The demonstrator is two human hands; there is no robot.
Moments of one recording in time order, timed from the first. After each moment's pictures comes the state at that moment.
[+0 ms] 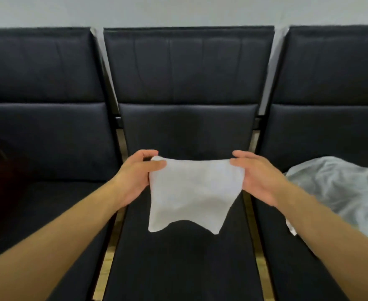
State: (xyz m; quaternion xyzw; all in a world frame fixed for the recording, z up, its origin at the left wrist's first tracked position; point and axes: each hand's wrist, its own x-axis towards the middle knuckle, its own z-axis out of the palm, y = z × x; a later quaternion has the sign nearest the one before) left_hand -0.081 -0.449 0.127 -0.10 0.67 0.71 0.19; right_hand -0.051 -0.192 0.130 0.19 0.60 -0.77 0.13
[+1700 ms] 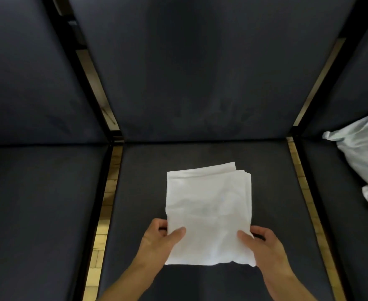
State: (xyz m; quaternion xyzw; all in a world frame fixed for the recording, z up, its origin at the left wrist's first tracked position) left_hand -0.024 -0.472 -0.158 -0.27 0.75 0.50 0.33; right_hand 0.023 -0.262 -0.177 0.48 0.64 -0.58 0.16
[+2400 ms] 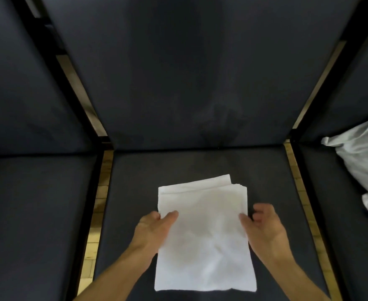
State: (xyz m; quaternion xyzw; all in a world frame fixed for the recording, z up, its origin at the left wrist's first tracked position) left_hand -0.081 -0.457 -0.160 -0.31 0.77 0.44 0.34; right_hand -0.035 -0.247 -0.162 0.39 0.82 -0.39 0.17
